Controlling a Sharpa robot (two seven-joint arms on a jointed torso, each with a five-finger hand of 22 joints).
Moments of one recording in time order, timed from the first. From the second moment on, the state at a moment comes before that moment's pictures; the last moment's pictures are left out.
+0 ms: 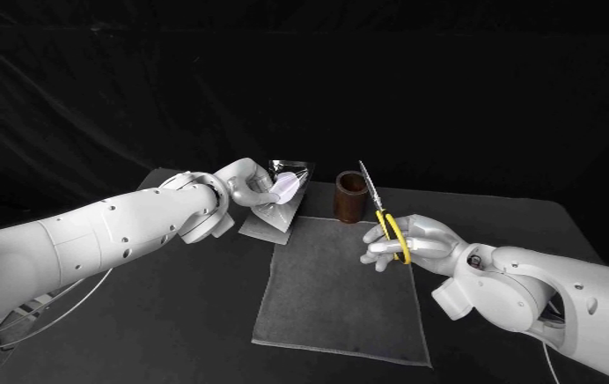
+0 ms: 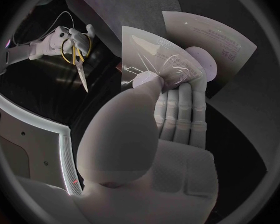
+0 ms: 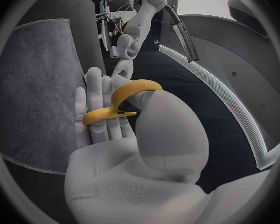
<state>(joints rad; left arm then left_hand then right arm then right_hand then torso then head) 1.27 -0.73 -0.12 1.20 -0.92 -0.28 0.02 1.60 -0.14 0.41 0.23 0.05 0.93 0.14 0.65 0.23 0.90 0.10 0.73 0.16 0.78 0.07 0.94 0.47 0.17 0.62 0.18 1.01 0.59 1.14 -0.91 -0.14 1.59 -0.19 -0.06 0.21 1.25 -0.07 0.69 -0.18 0.06 0.91 0.15 0.55 0.29 1.28 0.13 0.18 0.20 1.30 0.04 0.27 0.41 0.17 0.70 0.21 0.35 0.17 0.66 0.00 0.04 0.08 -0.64</state>
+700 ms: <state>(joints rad) 1.27 -0.76 -0.12 1.39 -1.23 -0.22 0.06 1.56 -0.16 0.47 0.17 0.04 0.95 0.14 0.62 0.23 0.92 0.09 0.72 0.16 0.80 0.06 0.95 0.46 0.17 0.61 0.18 1.04 0.61 1.15 -0.90 -0.14 1.57 -0.15 -0.17 0.20 1.25 -0.07 0.69 -0.18 0.06 0.92 0.14 0.53 0.29 1.28 0.13 0.18 0.20 1.28 0.04 0.26 0.42 0.17 0.70 0.21 0.37 0.18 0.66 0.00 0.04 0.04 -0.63</state>
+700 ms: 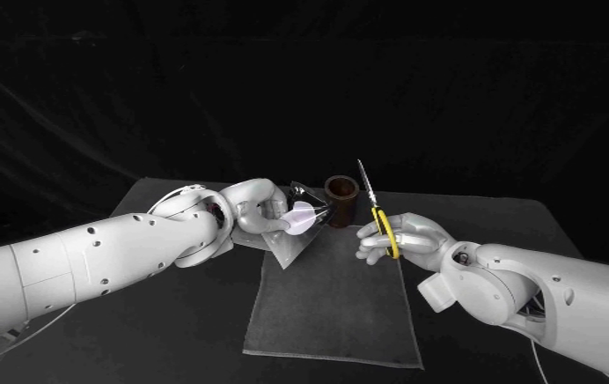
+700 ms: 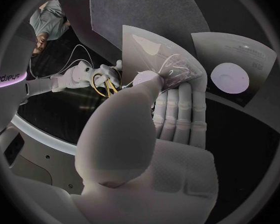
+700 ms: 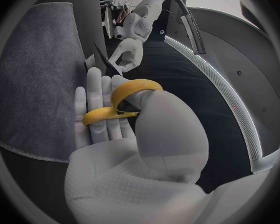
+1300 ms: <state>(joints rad) 1.34 -0.76 -0.11 1.44 -1.34 0.06 0.05 1.53 -0.16 0.49 0.16 0.04 0.96 0.13 0.60 0.23 0.94 0.08 0.71 0.16 0.82 0.04 0.95 0.44 0.17 0.62 0.18 1.06 0.61 1.09 -0.99 -0.17 1.68 -0.23 -0.08 0.08 1.25 -0.04 0.68 -0.19 0.06 0.94 0.15 0.48 0.31 1.28 0.12 0.13 0.20 1.25 0.05 0.21 0.43 0.18 0.70 0.22 0.40 0.20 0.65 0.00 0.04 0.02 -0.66</state>
